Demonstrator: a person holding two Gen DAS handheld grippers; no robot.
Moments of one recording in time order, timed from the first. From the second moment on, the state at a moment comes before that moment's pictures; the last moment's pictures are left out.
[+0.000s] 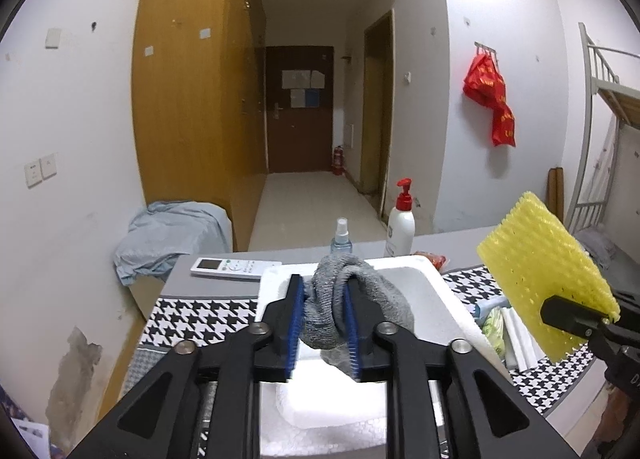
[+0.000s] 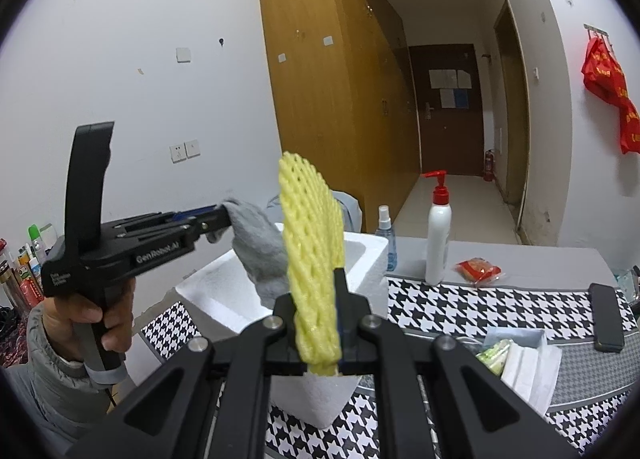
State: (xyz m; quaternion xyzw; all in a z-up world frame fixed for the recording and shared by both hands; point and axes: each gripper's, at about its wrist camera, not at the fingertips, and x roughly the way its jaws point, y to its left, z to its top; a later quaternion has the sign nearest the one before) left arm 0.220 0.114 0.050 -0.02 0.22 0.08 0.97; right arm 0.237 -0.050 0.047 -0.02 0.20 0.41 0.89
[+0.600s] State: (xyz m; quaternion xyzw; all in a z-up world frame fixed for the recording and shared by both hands) left arm 0.194 0.130 0.048 -0.03 0.18 0.09 0.98; right arm 0.238 -0.033 0.046 -0.03 0.20 0.41 0.89
